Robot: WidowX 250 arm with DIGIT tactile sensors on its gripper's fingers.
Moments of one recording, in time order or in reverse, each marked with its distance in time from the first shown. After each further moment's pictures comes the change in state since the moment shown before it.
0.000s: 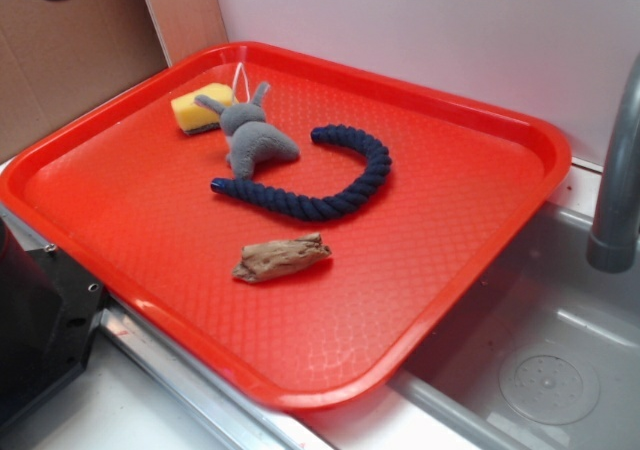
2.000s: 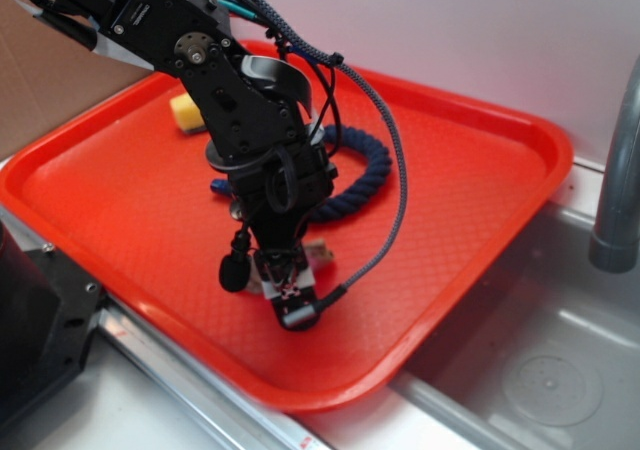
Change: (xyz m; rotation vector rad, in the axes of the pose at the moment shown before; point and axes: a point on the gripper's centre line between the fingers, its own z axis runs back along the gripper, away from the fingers) arm 0.024 -0.062 -0.205 0.023 0.031 -0.371
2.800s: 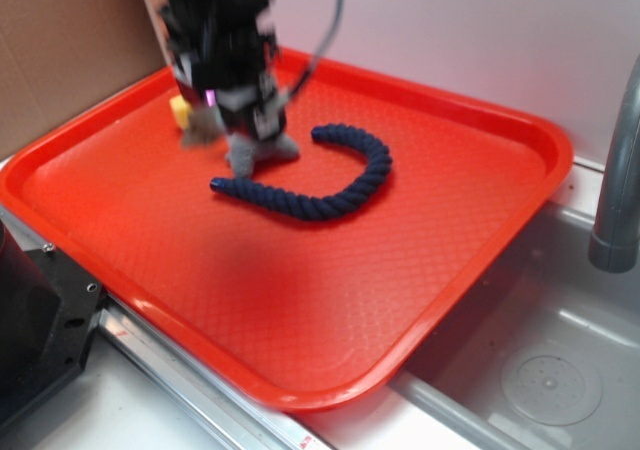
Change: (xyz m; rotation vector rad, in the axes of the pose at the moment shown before) arm 0.010 0.070 0.124 0.022 -0.006 0.595
